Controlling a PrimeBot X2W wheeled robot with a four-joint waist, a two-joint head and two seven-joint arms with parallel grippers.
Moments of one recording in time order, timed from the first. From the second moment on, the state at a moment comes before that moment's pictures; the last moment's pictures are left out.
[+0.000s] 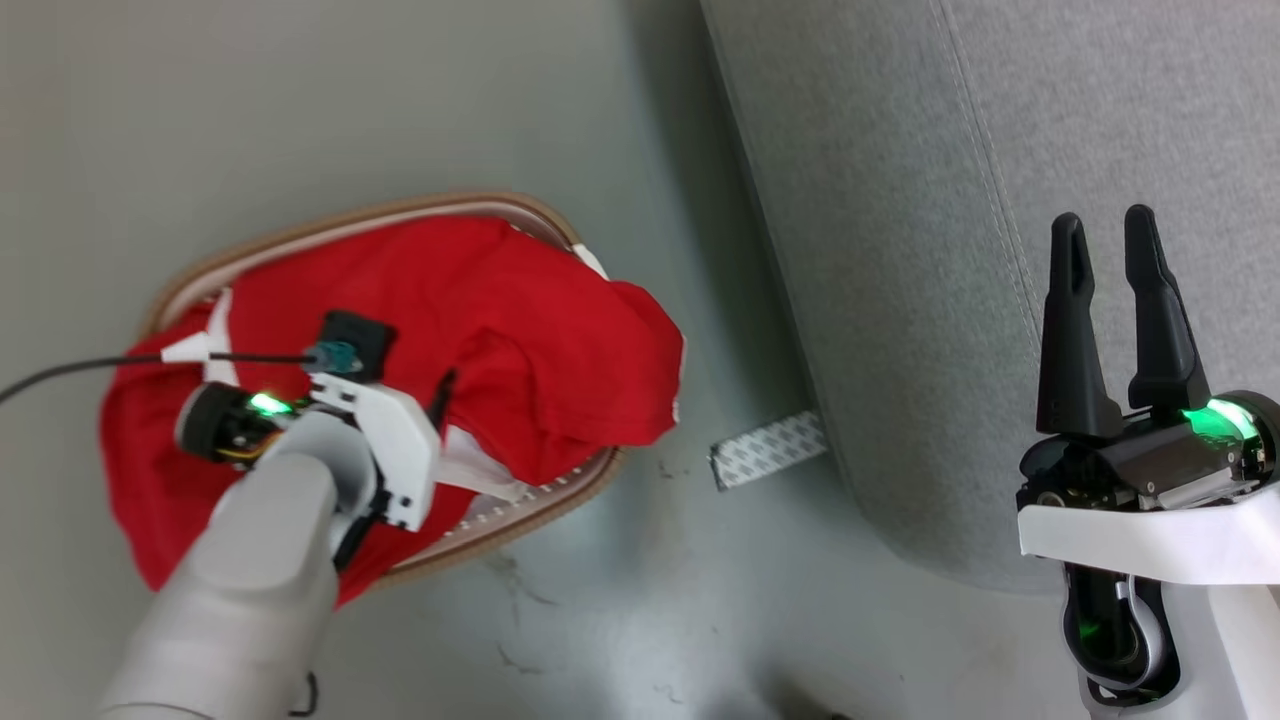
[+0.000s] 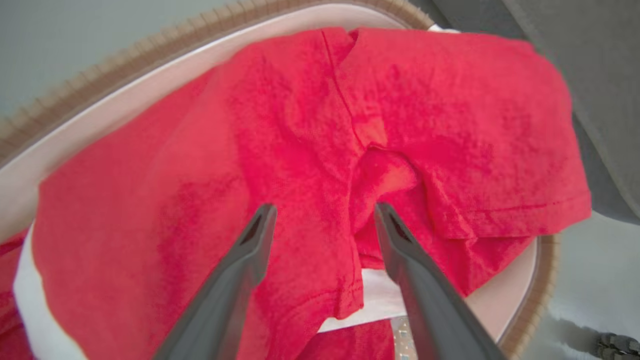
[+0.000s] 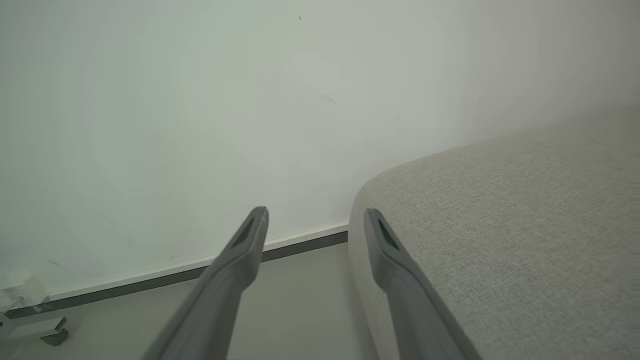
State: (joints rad) left arm -0.86 0.21 -0.49 1.04 -0.21 -0.13 -0.05; right arm -0.37 -0.05 0.16 -0.08 0.57 0.13 -0.26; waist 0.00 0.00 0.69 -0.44
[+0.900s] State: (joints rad) left arm -0.91 0.22 -0.63 1.26 -0.15 -0.09 -0.01; right arm -0.39 -0.05 0.18 -0.09 0.59 0.13 -0.26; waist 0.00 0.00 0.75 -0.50
